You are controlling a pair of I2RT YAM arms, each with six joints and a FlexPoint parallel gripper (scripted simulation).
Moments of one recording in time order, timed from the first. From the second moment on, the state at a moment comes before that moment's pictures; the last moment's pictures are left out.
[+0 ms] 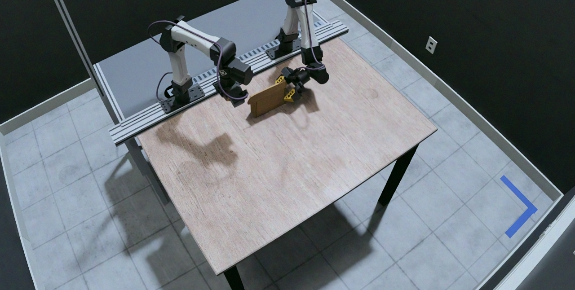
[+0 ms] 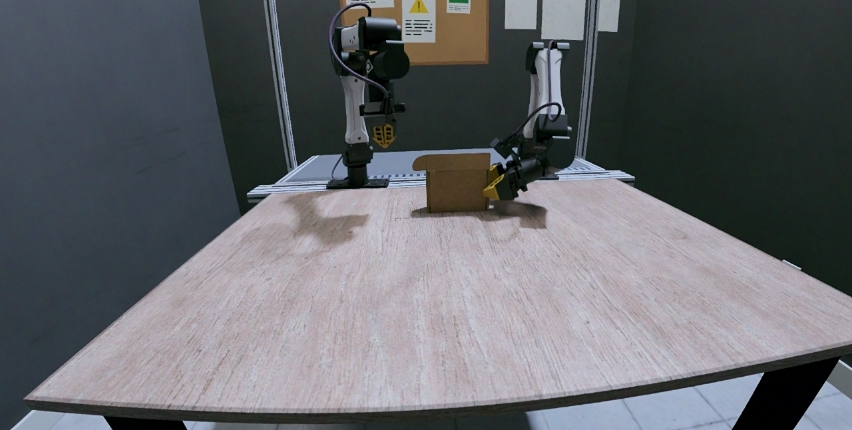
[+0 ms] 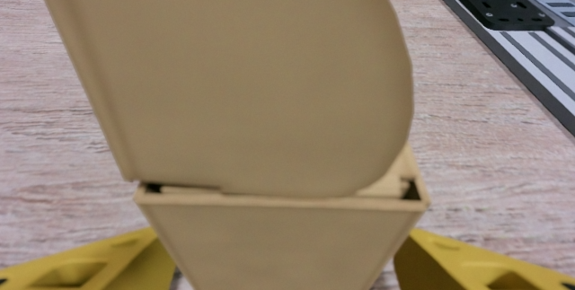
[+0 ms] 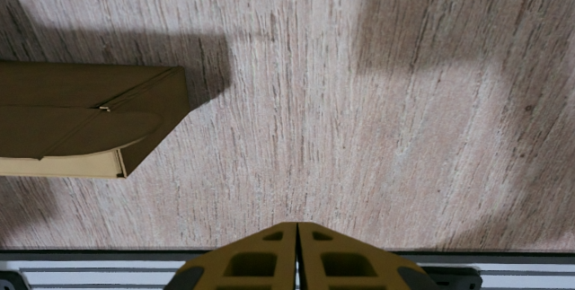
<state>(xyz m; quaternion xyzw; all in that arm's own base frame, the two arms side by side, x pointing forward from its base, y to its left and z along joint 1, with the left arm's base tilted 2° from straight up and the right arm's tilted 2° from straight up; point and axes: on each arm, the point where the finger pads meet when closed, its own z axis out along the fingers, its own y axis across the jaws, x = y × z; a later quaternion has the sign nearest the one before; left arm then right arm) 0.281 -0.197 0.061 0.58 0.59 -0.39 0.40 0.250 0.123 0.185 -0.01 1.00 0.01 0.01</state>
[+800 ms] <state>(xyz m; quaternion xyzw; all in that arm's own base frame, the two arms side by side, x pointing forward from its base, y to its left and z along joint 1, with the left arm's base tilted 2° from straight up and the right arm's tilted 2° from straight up) 0.281 -0.197 0.061 0.58 0.59 -0.39 0.40 0.250 0.123 0.185 -0.01 1.00 0.01 0.01</state>
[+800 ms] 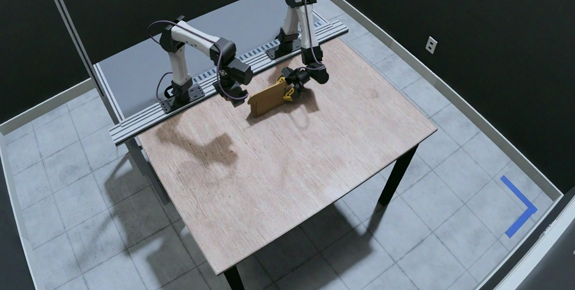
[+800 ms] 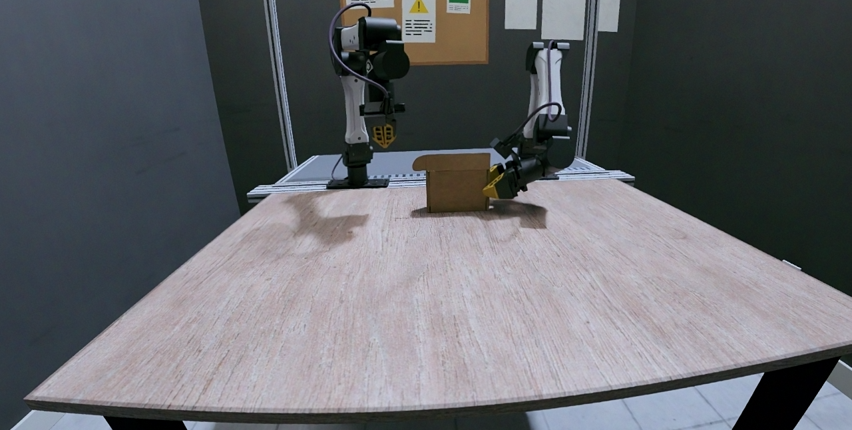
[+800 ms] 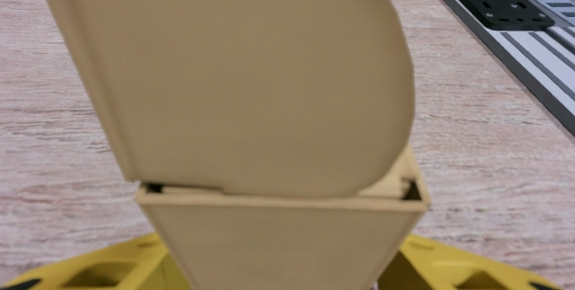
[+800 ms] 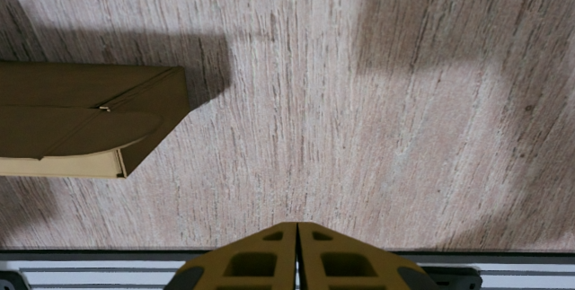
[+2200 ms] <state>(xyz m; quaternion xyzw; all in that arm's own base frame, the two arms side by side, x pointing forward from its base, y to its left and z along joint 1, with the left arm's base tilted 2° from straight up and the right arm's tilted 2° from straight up) 0.281 -0.197 0.061 0.58 0.59 -0.39 0.40 0.250 0.123 0.185 -0.01 1.00 0.01 0.01</state>
